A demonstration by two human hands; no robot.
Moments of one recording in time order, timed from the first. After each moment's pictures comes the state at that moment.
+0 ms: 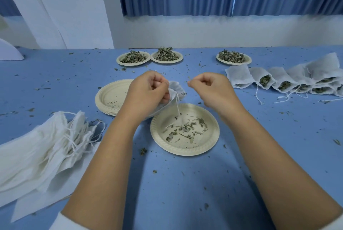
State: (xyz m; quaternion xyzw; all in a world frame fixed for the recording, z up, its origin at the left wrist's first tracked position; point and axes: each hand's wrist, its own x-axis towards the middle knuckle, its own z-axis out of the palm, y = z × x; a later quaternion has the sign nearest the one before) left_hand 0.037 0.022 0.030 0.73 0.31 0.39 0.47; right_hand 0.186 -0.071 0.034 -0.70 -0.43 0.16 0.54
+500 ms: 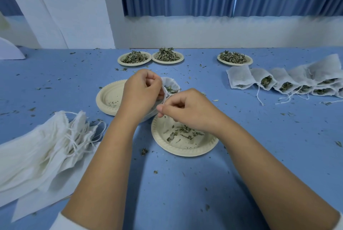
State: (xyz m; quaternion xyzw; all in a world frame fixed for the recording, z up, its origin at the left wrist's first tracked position) left_hand 0.034 0.031 0.029 0.72 0.36 0.43 0.40; right_hand 0.144 -0.075 0.030 -0.62 -0.62 0.23 0.41
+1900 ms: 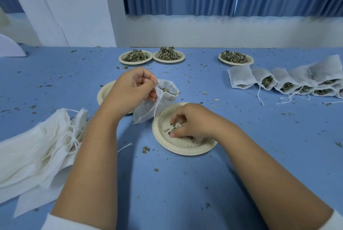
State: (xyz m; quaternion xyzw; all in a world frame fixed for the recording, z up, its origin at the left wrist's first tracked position) left_hand 0.006 0.038 0.040 0.74 0.30 0.37 0.48; right_hand 0.162 -0.064 -0.001 -0.75 -0.61 0.19 0.16
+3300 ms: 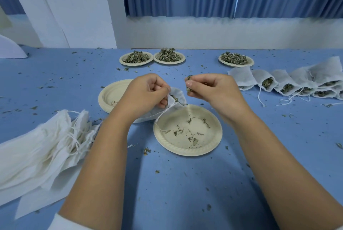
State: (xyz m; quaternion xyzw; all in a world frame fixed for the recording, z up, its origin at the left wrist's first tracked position) left_hand 0.021 0.030 0.035 0.77 0.31 0.33 0.46; right_hand 0.183 -0.074 0.035 -0.57 -0.43 0.27 0.64
